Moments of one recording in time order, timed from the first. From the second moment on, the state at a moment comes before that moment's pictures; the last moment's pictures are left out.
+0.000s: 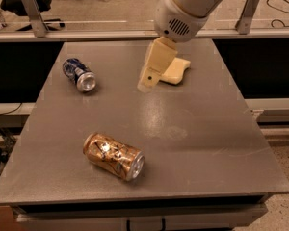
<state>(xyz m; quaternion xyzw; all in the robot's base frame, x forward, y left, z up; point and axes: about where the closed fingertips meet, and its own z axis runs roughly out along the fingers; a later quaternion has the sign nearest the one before) 0.538 -0.021 0.982 -0.62 0.73 0.04 0.27</state>
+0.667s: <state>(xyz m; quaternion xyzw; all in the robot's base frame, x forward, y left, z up) 0.560 0.019 0.967 -0.60 0.74 0.07 0.29</state>
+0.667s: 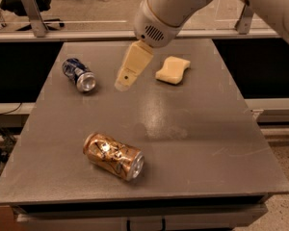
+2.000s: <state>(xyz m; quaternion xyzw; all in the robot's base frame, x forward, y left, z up) 0.641 0.185 0.901 -0.53 0.79 0.15 0.28</state>
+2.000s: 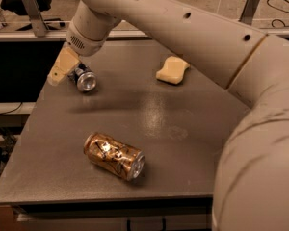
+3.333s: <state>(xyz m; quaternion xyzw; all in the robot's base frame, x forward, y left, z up) 0.696 0.228 0.830 -0.47 0.85 0.08 0.21</state>
